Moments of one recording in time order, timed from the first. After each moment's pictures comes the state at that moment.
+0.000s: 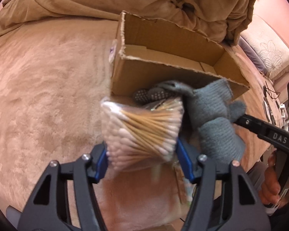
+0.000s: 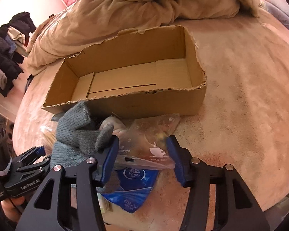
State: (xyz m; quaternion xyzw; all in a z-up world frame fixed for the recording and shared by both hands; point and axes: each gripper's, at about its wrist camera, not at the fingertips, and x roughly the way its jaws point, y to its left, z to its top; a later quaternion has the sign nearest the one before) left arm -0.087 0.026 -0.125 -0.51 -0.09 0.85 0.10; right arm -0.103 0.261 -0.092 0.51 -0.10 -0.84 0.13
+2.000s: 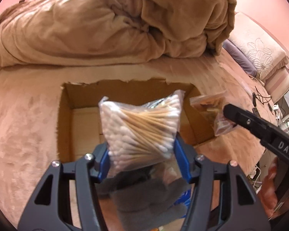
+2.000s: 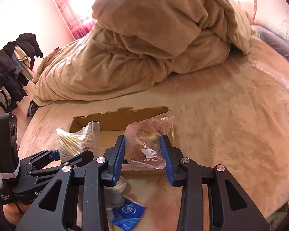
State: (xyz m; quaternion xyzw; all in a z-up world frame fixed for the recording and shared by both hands) left arm -0.172 0.106 -0.056 -0.48 -0.06 0.86 0.14; right arm -0.128 0.297 -0.012 0.41 -0.12 -0.90 0.12
